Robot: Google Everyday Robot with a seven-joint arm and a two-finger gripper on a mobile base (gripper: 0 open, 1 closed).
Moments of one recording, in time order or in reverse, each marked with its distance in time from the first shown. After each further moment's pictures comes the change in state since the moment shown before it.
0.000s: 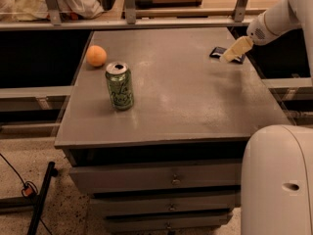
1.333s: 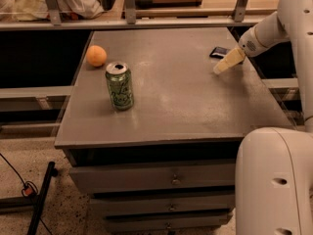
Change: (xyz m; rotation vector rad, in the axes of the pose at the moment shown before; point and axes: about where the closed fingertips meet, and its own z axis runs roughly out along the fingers) arm 0.018 0.017 0.043 -0.100 0.003 0.016
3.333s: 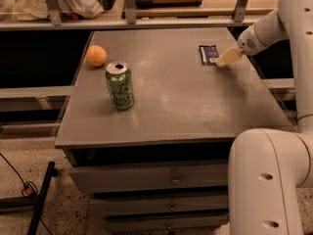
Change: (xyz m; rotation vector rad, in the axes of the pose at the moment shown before) arm -0.003 0.007 -0.005 -0.036 0.000 -0.001
